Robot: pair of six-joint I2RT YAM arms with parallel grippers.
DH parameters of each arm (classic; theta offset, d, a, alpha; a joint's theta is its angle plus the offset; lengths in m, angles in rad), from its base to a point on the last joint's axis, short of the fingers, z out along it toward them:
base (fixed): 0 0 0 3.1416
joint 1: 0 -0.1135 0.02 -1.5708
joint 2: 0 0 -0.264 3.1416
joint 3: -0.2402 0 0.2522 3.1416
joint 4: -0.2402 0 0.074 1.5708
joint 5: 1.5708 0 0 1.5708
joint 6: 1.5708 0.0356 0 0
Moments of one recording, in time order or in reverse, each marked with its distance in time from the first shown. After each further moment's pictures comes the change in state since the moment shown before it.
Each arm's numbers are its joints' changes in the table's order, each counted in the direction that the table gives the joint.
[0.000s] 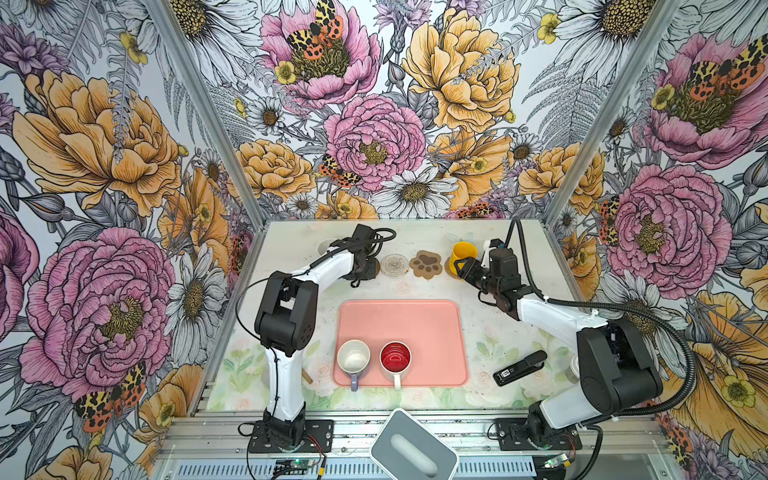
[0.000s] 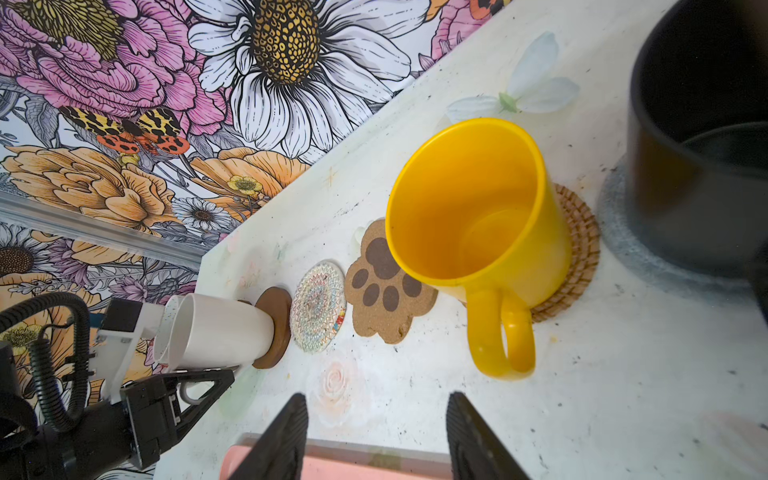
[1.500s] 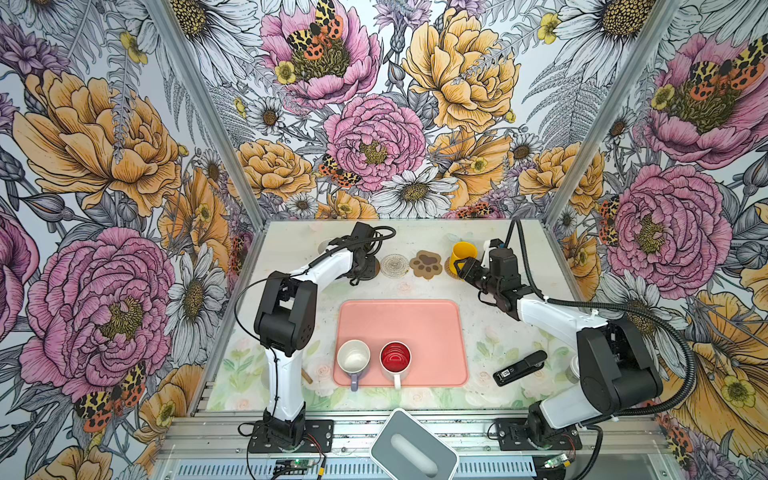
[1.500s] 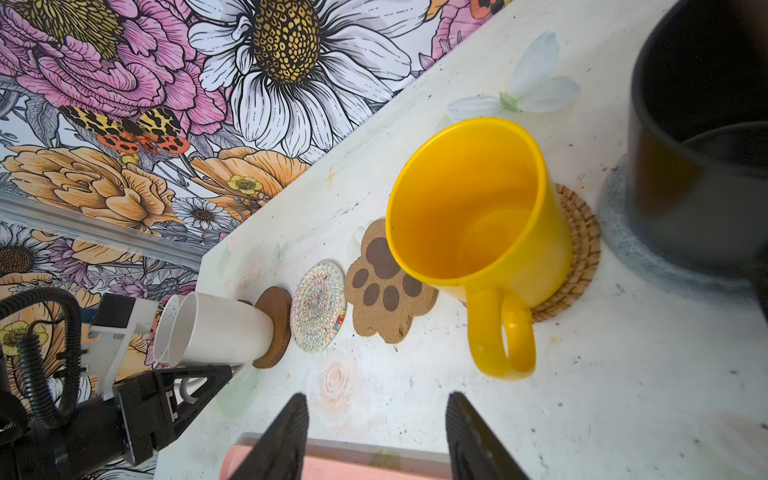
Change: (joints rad) left arm -0.006 0.000 -0.019 -0.010 0.000 0.015; right arm 0.000 0.000 0.000 0.000 -0.003 0.000
